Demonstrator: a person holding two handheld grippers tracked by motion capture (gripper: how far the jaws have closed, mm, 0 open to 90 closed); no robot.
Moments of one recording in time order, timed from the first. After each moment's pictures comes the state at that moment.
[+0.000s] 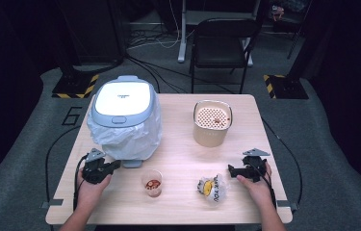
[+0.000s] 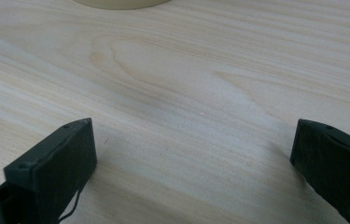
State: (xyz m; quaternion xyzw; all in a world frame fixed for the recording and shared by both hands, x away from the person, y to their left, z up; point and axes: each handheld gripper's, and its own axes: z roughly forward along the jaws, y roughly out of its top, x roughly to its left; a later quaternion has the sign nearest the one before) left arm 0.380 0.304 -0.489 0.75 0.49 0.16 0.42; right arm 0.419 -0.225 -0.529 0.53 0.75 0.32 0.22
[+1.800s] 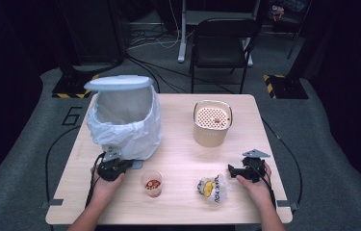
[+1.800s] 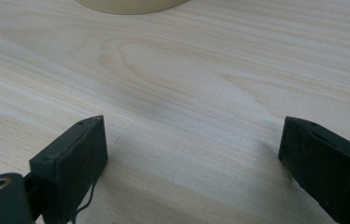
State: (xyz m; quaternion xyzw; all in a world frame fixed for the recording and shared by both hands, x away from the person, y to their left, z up) left arm 0.399 0.271 -0.520 0.76 0.46 0.16 0.43; right arm 0.415 -0.223 -0.529 0.52 0.76 0.33 0.23
